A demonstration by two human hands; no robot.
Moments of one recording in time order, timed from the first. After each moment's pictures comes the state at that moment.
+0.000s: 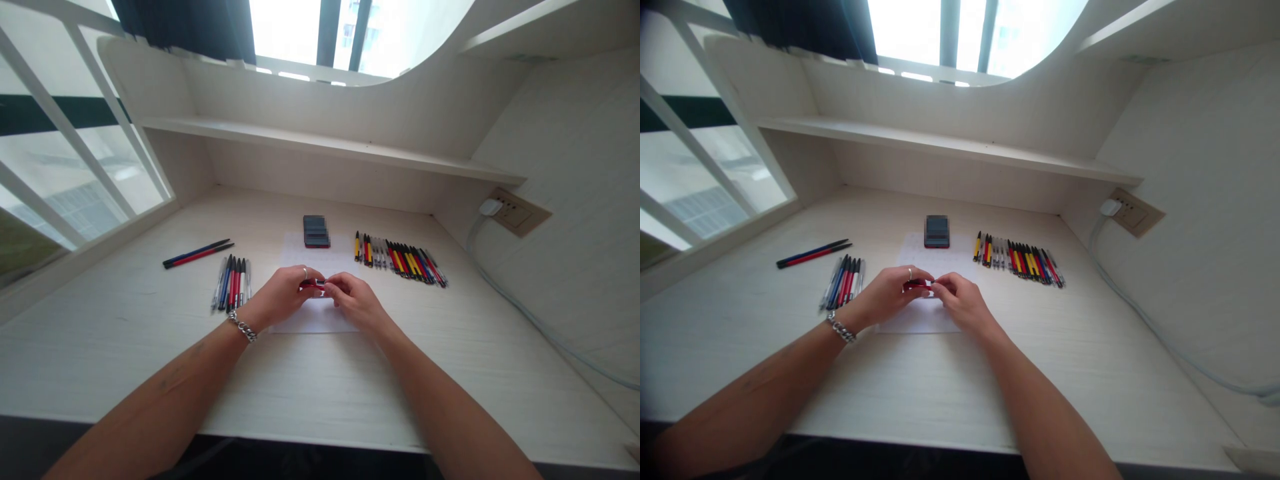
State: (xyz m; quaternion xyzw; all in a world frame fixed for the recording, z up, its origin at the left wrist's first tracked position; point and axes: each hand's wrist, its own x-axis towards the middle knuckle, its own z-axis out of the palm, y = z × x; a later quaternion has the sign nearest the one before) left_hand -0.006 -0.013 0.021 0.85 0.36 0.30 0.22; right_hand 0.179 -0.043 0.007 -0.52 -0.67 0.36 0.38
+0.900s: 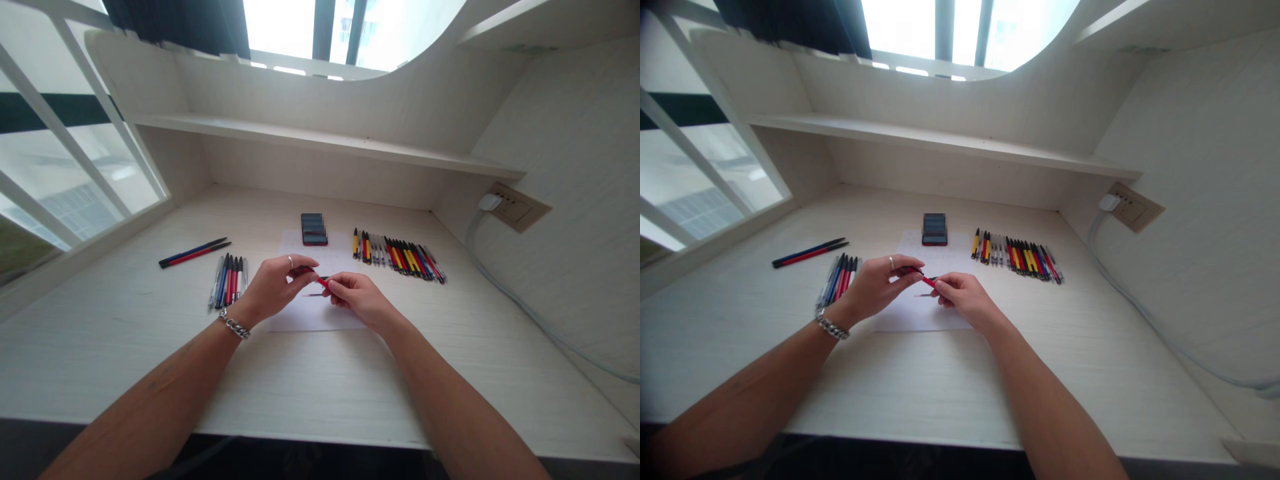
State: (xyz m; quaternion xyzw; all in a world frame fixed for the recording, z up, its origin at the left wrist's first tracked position) left_hand -0.010 -0.015 0.031 0.80 0.37 0.41 0.22; right_hand 0.190 -0.040 0.007 -0.45 -0.56 0.57 0.40
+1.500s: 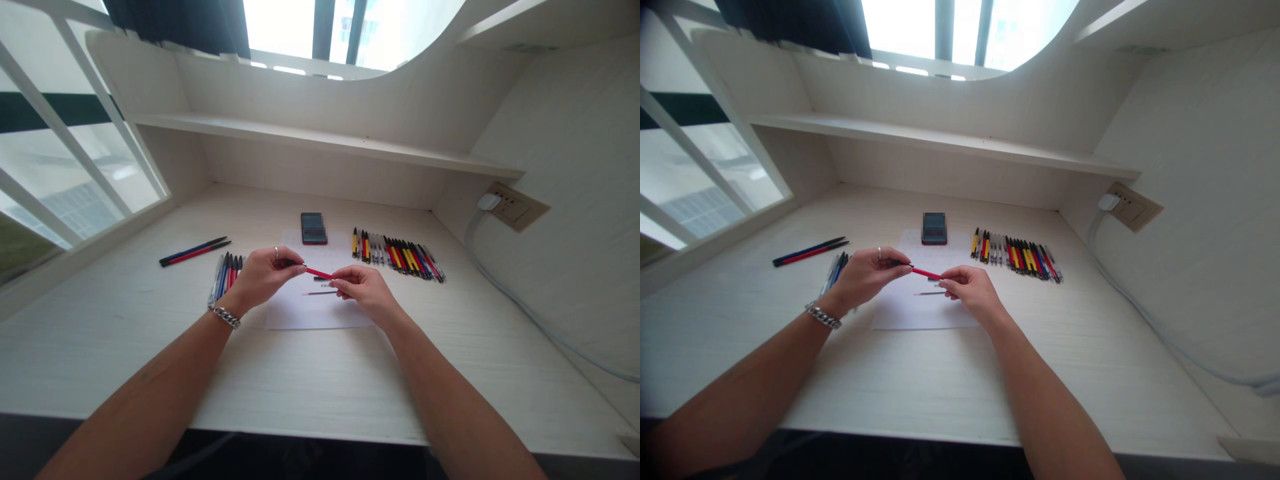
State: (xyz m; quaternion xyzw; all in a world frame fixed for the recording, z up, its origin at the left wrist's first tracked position) left_hand -0.025 -0.003 0.030 0.76 0.40 0.42 0.30; right_hand 0.203 -0.036 0.005 -0.49 -0.58 0.48 0.44
